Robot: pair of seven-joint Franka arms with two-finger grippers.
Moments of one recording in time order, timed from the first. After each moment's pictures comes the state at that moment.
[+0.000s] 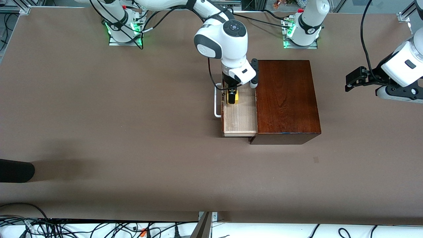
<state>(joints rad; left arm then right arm) -0.11 0.12 0.02 -1.43 -0.02 1.52 0.02 0.75 0.74 0.28 -1.27 -0.36 2.11 -0.38</state>
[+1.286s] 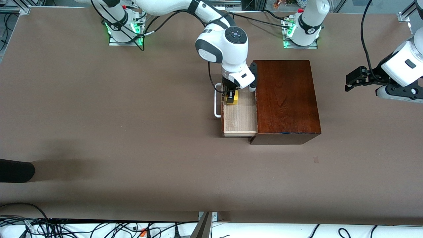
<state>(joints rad) -0.11 0.12 0.02 -1.43 -0.02 1.52 0.03 0.75 0.77 0.29 -1.21 -0.35 2.04 -0.36</state>
